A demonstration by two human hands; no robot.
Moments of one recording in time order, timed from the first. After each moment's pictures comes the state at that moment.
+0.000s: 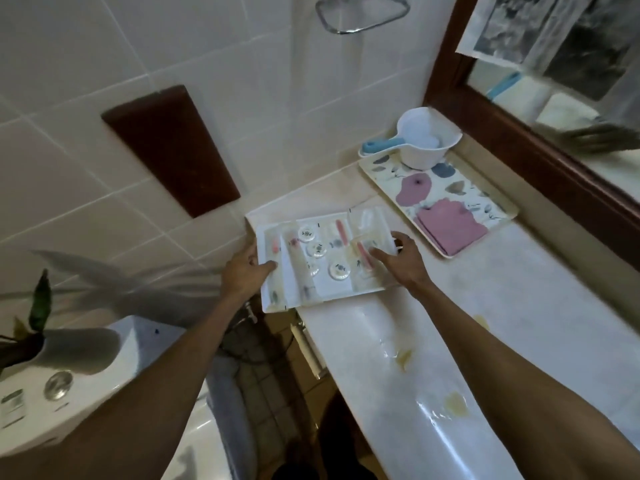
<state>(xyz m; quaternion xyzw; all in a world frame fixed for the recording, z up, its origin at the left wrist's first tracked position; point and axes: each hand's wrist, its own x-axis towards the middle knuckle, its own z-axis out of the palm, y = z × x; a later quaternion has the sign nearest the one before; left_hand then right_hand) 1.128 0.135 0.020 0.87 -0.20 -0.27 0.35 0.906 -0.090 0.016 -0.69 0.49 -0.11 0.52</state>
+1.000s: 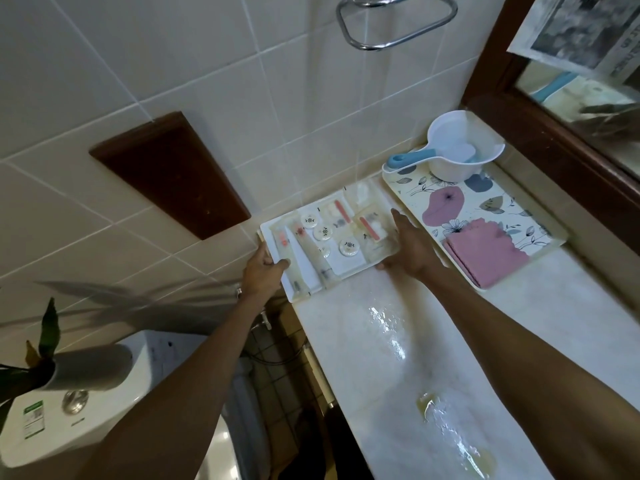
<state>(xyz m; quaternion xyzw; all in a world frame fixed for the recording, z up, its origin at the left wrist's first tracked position) 1.177 0.079 -0.017 0.85 -0.07 -0.31 0.42 0.987 -0.170 -0.009 -0.84 0.37 0.00 0.39</state>
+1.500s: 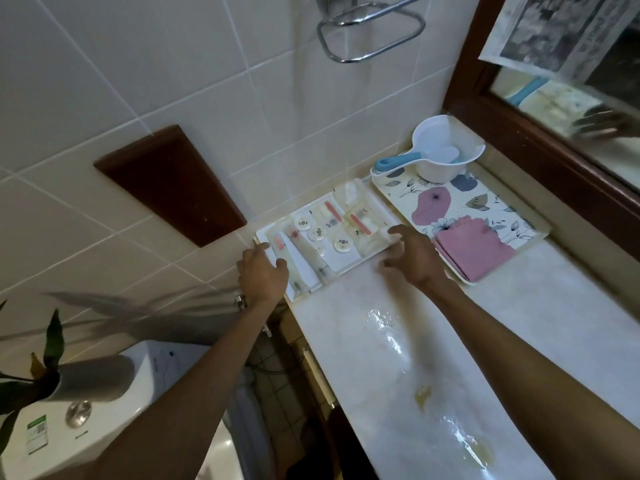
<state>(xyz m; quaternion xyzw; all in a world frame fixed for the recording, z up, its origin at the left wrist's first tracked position) 1.152 0.070 0.016 0.94 -0.17 -0.15 0.25 0.951 -0.151 0.017 -0.82 0.42 -0.07 0.38</state>
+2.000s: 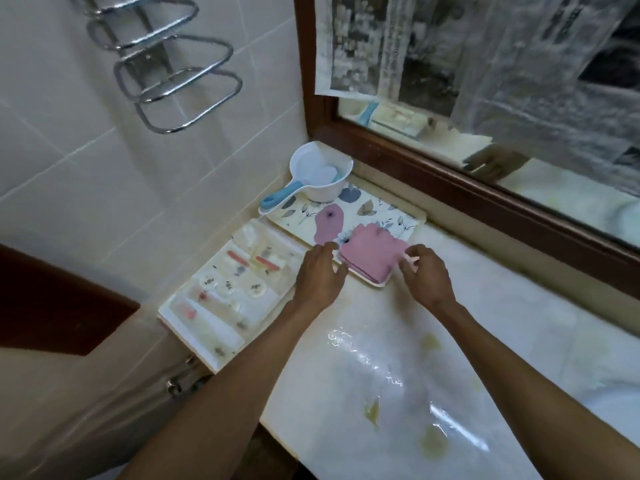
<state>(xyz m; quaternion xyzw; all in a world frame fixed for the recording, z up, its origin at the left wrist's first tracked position) 1.005 -0.122 0.030 0.76 -0.54 -0.26 0.26 0.791 -0.199 0.013 -0.70 0.63 -0.18 0.29</state>
